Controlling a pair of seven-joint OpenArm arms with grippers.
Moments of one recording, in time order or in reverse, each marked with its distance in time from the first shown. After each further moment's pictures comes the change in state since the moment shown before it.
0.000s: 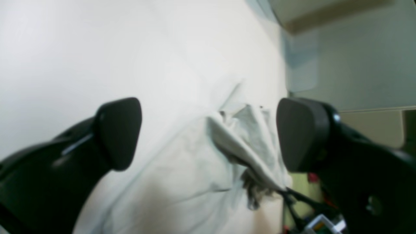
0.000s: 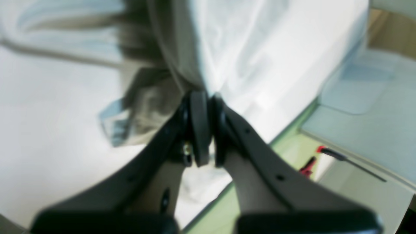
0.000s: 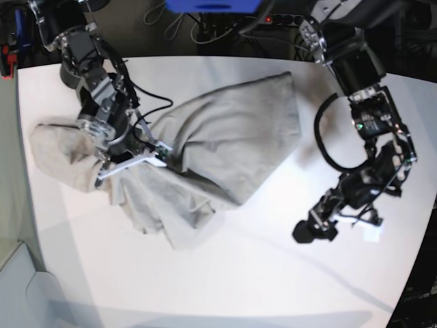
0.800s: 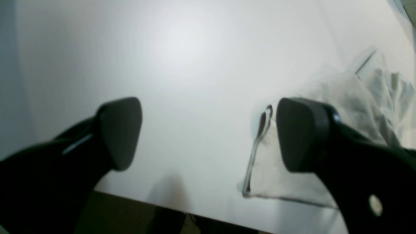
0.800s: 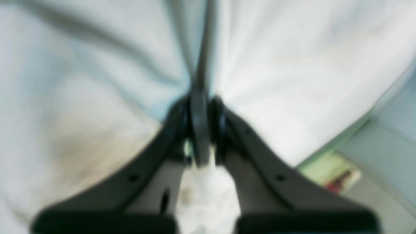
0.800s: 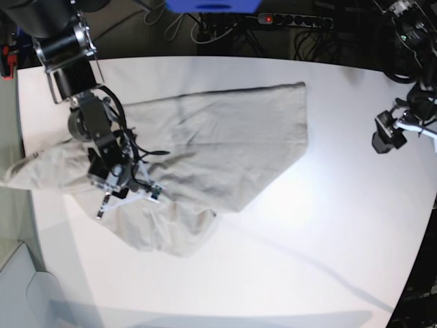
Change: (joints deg) left arm 29.8 -11.1 -16.1 24.8 3.4 -0.5 2.1; right arm 17.4 -2.1 -0.7 -25.9 0.5 0.2 3.4
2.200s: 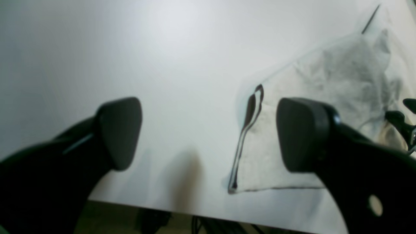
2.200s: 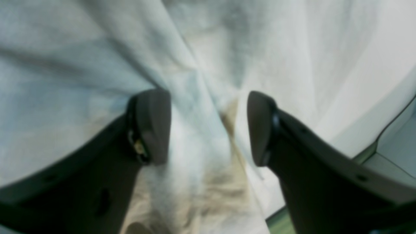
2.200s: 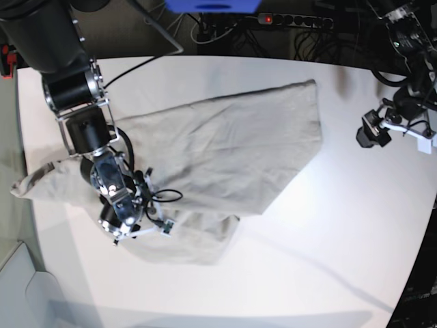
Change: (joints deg) left arm -1.3 -0.4 4.5 -8.1 0.4 -0.2 -0.5; right arm 17.1 -7.1 0.6 -31.8 0.0 -0.2 12.6
